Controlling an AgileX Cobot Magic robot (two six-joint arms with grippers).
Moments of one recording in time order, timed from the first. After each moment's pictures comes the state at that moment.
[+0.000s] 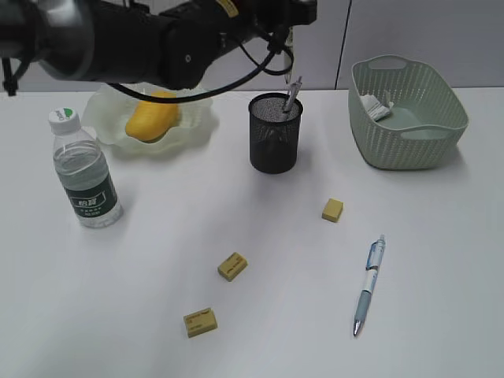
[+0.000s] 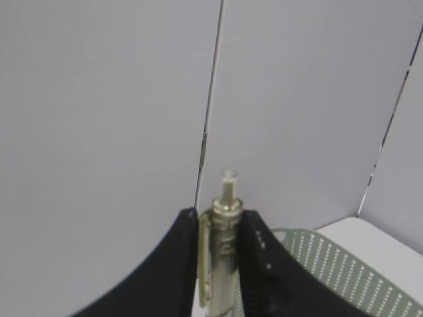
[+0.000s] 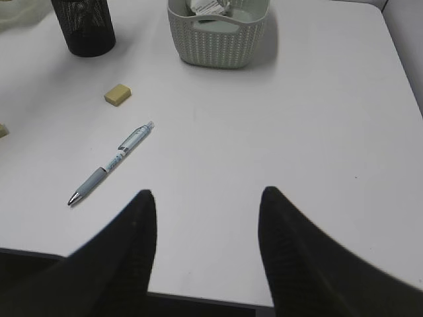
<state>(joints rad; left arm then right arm) -0.66 2.07 -1.54 -0.08 -0.44 -0.07 0.08 -0.01 -0.51 0.06 1.04 -0.09</state>
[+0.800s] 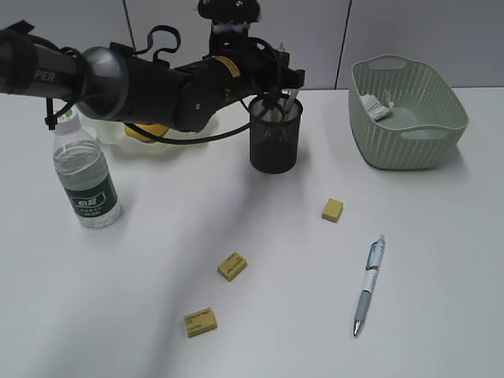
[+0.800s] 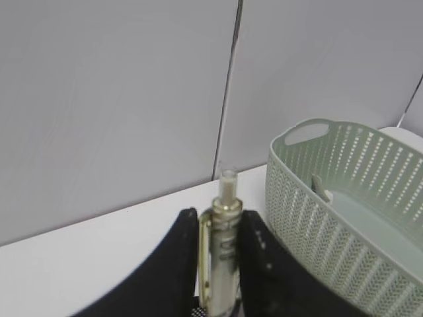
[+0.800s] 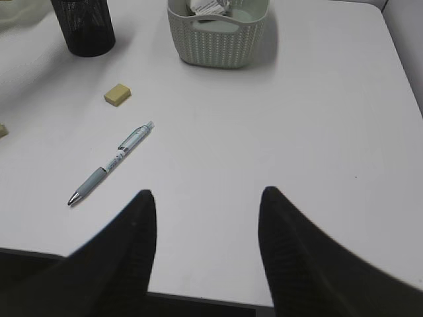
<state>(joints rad) -0.63 2.22 -1.54 -0.08 -0.41 -0.07 0.08 -0.01 -0.51 0.06 1.04 -0.09</state>
